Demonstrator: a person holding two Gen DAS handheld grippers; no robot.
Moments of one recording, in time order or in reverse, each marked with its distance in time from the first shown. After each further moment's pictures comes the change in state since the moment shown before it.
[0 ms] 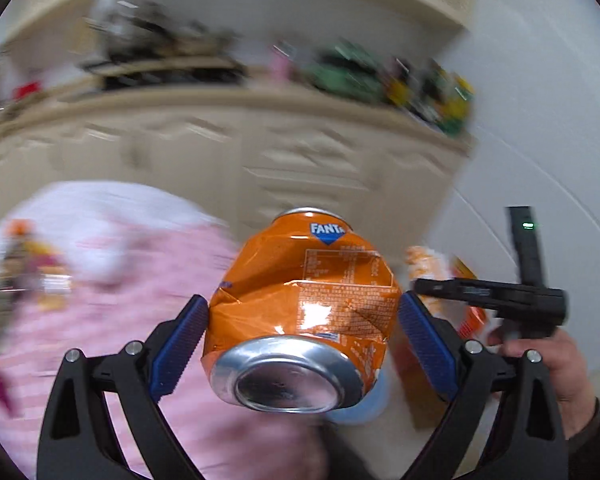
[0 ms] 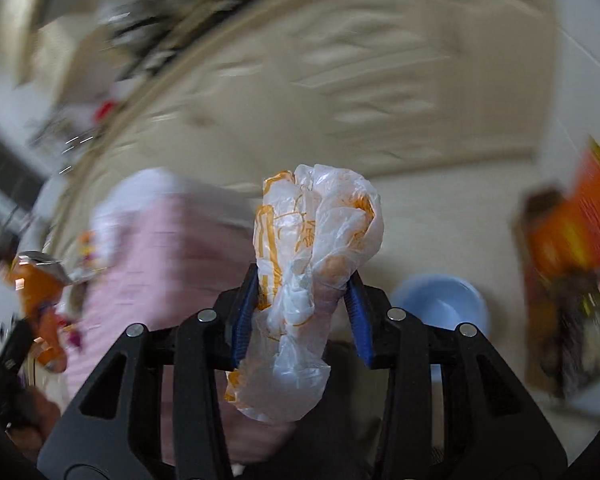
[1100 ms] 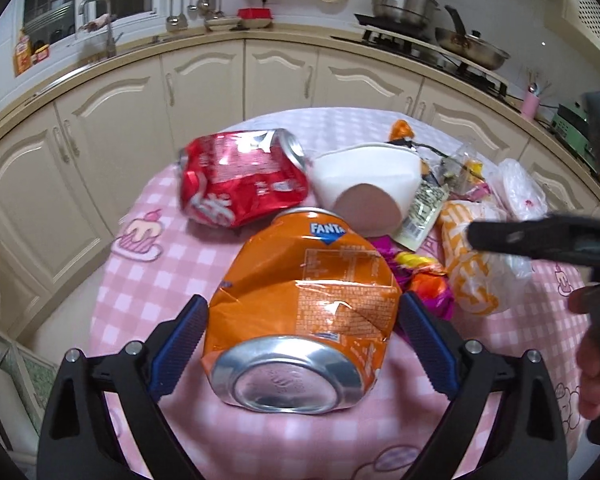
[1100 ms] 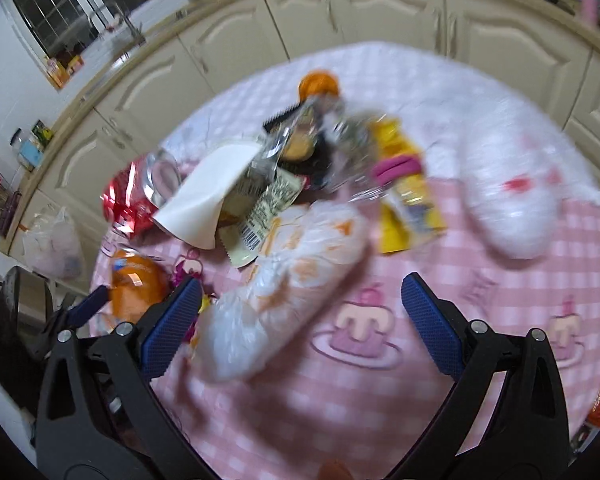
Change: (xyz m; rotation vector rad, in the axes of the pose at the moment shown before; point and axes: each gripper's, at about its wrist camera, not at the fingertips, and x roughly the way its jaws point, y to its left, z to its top) left arm -0.163 0.309 -0.135 -0.490 -0.013 0.620; right arm 0.150 0.448 -0.140 -0.717 0.288 0.179
